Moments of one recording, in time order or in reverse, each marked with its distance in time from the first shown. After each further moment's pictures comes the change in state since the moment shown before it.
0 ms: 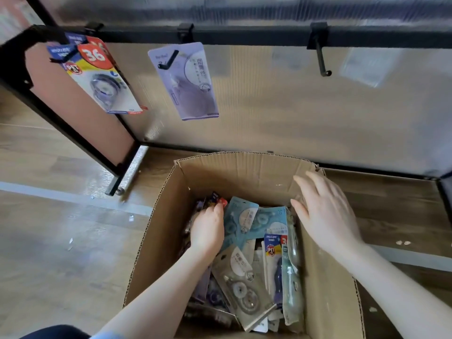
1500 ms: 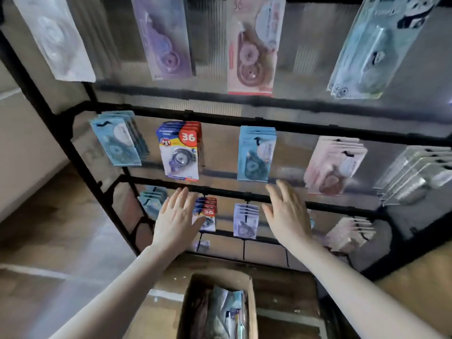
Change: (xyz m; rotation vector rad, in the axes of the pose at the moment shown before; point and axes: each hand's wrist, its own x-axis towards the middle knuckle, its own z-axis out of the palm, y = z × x) left_hand -0.095 0.089 -0.721 -0.041 0.383 0.224; right_hand 0.175 -0.119 -0.640 -0.062 0.250 0.028
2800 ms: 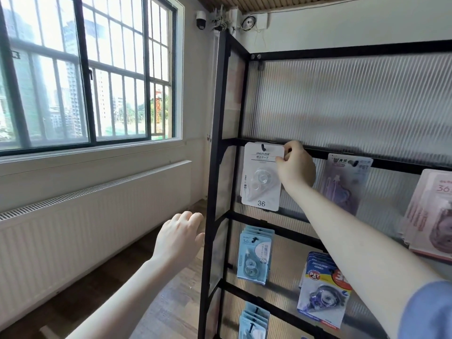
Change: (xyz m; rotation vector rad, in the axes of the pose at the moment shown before) left_hand 0.045 -0.277 -0.230 0.085 0.392 -0.200; right_hand 0.313 -0.364 -0.125 0.603 0.318 0.082
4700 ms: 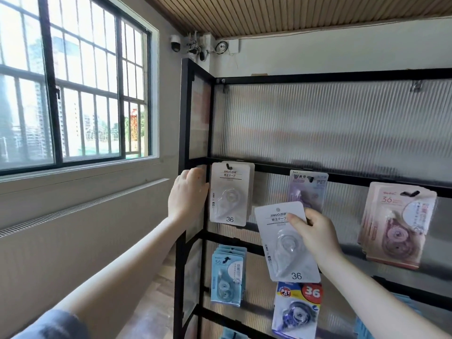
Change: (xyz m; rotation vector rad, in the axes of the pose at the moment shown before) left_hand 0.116 0.074 -0.023 -0.429 0.214 -0.115; right_hand -0.066 0.095 -0.078 0.434 -0.166 0.157
